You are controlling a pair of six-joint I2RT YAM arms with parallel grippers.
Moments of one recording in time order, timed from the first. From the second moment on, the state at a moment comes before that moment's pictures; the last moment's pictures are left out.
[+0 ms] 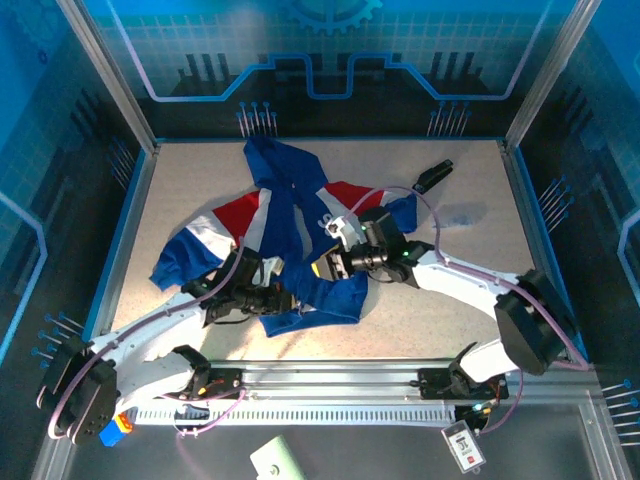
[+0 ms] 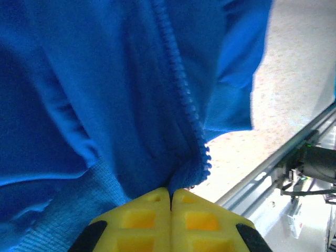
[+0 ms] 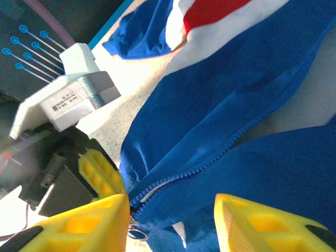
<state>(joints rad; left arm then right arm) -0.55 1.05 0.48 -0.37 0.46 -0.70 0.69 1.48 0.86 -0.05 -0.55 0.29</state>
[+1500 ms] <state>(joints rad) -0.55 1.07 0.41 -0.24 0.43 -0.75 0.75 1.70 0.84 0.12 -0.57 0.67</state>
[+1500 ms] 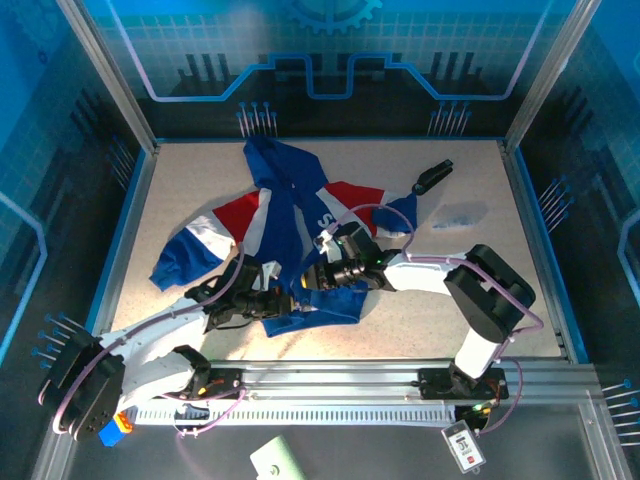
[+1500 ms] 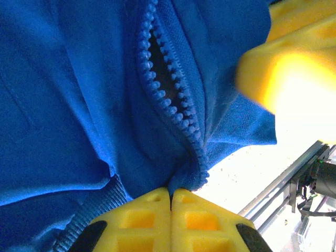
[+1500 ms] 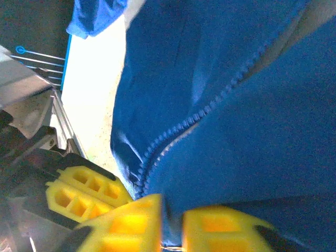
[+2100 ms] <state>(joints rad) -0.55 1.10 0.49 -0.30 0.45 -0.79 0.98 1.41 0.67 0.00 -0.26 0.32</state>
